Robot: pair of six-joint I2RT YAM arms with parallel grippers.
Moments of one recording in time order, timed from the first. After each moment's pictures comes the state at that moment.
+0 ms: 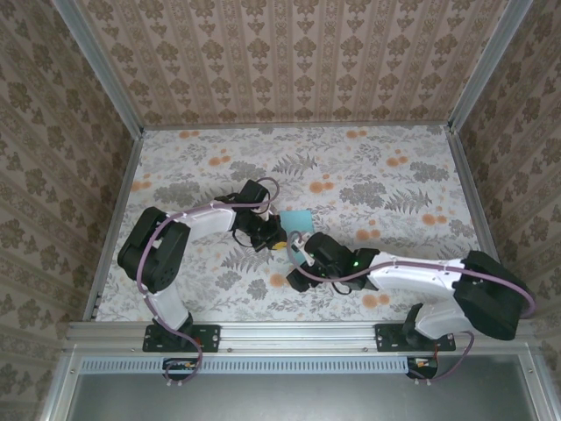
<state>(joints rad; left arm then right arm) -0.62 1.75 0.99 -0.41 0.65 -0.91 0.97 1.37 0.65 -0.17 0.03 0.27</state>
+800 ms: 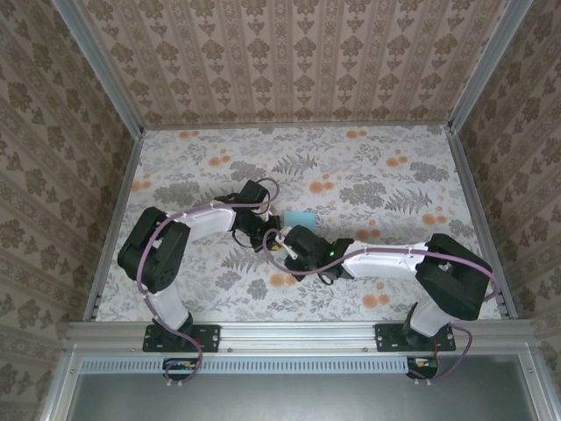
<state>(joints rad) -0.62 1.75 0.99 -0.43 0.66 -0.90 0.97 1.58 0.82 -0.19 0.11 0.15</state>
